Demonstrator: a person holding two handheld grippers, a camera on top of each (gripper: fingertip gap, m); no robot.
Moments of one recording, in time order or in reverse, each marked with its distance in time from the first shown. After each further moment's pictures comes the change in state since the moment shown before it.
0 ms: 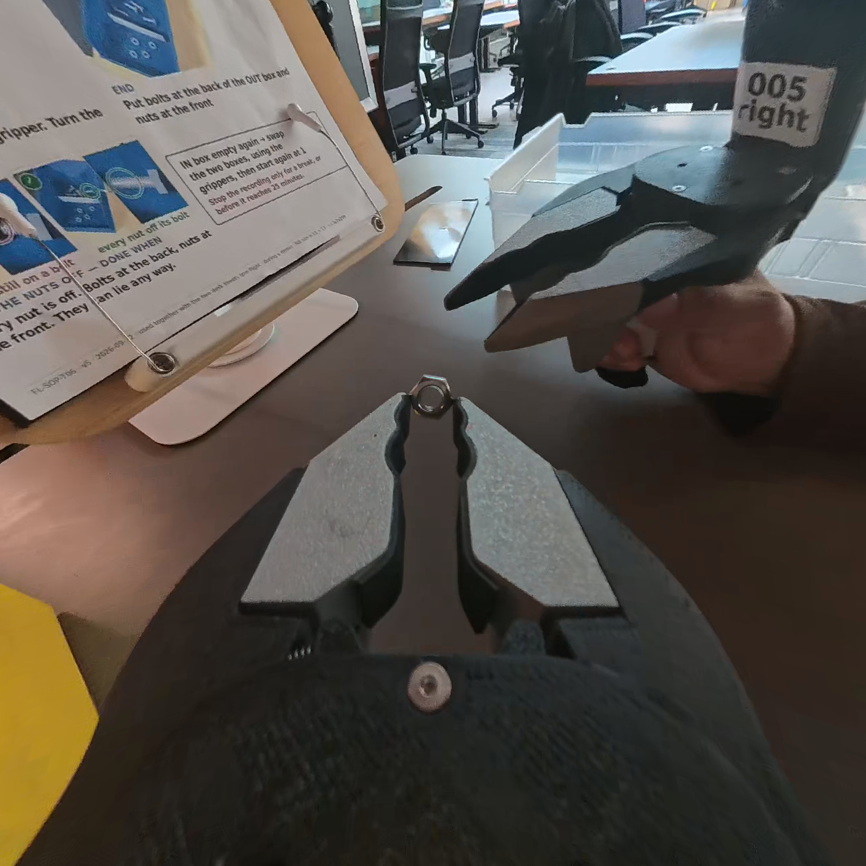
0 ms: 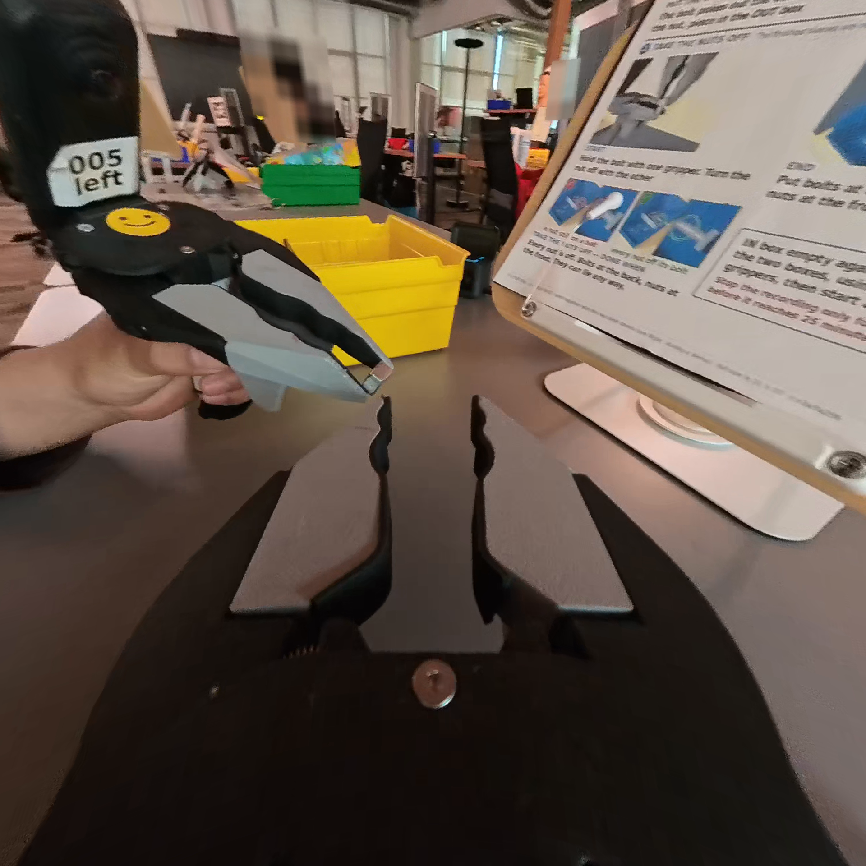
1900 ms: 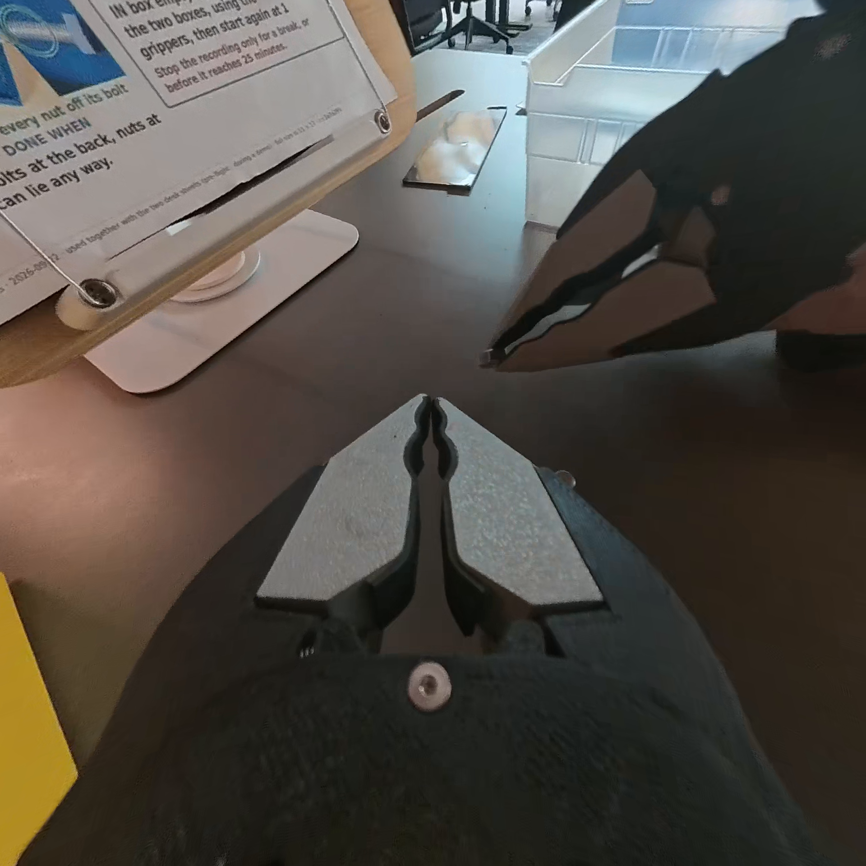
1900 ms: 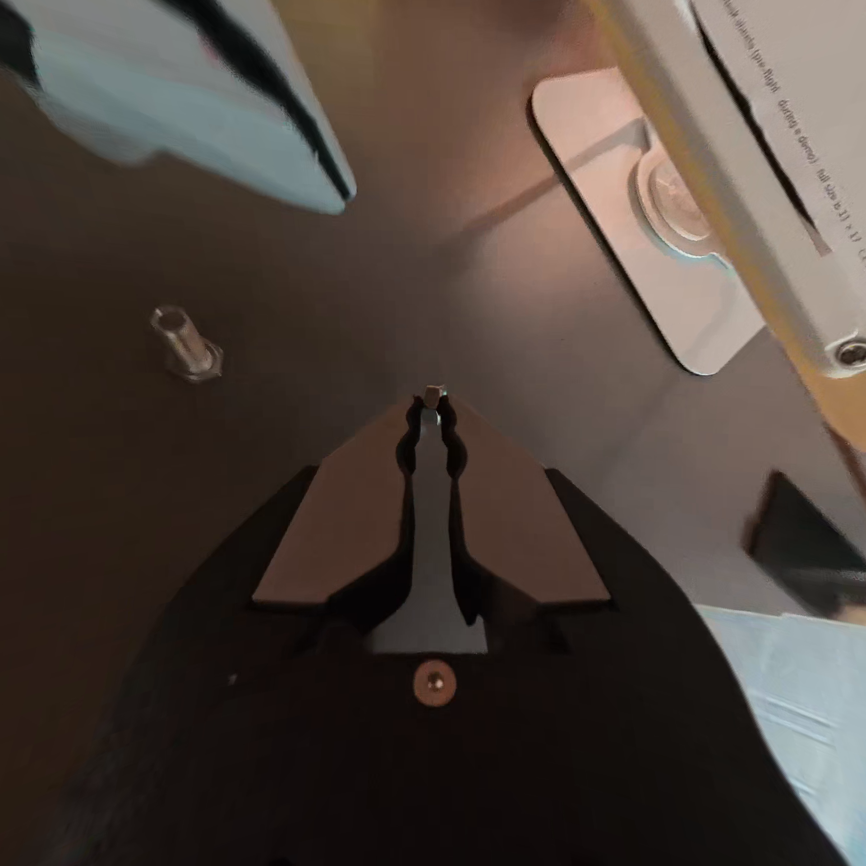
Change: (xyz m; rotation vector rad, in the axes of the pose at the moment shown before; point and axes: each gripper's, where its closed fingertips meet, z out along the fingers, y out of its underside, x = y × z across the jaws) left arm -0.004 0.034 0.024 -0.142 -0.037 -0.029; right arm 0.026 0.094 -0.012 -0.701 0.213 -0.281
